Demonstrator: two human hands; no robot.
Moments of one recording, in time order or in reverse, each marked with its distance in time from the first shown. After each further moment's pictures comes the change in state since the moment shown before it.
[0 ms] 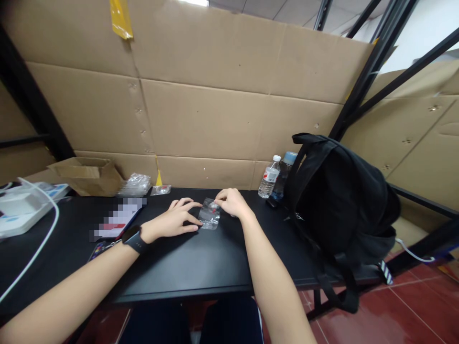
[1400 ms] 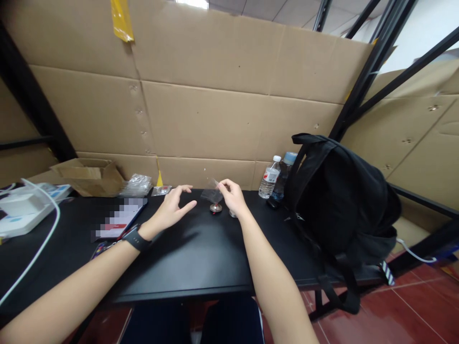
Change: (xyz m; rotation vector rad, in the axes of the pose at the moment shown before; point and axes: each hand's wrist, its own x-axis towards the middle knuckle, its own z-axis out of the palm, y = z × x) left_hand 0.010 -0.004 -0.004 -0.233 0.560 -0.261; right_hand 0.006 -0.015 0.004 0.473 0.297 0.105
